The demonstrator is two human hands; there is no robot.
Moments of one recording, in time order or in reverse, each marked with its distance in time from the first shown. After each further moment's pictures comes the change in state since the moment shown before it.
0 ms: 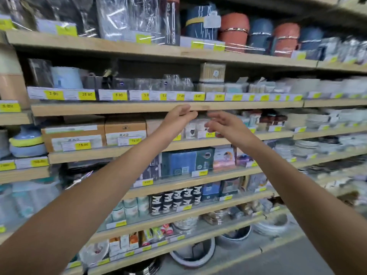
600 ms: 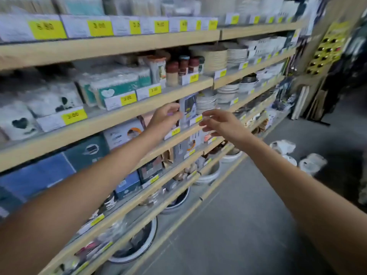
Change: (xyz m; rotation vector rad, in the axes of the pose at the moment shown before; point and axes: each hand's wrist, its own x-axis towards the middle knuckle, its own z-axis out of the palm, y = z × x) left_hand 0.201 -0.124 0.373 -0.017 -0.380 -0.109; right_hand 0.029 0.314 -0.225 0.031 0.279 0.484
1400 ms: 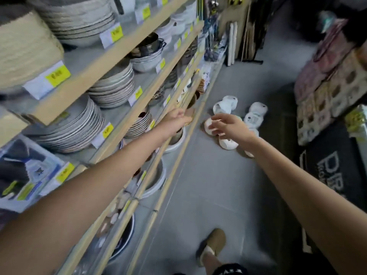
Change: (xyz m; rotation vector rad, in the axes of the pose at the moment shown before) left_hand 0.288 0.017 0.452 0.112 -0.660 -0.205; right_hand 0.159 0.296 -0.350 0.135 0.374 0.472
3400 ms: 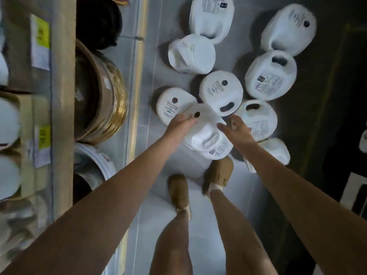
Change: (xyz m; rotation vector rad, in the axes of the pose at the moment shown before) left_hand 0.897 -0.164 0.385 -0.028 -0.354 -0.734; right_hand 0.772 0.493 -0.235 0.088 0.077 0.859
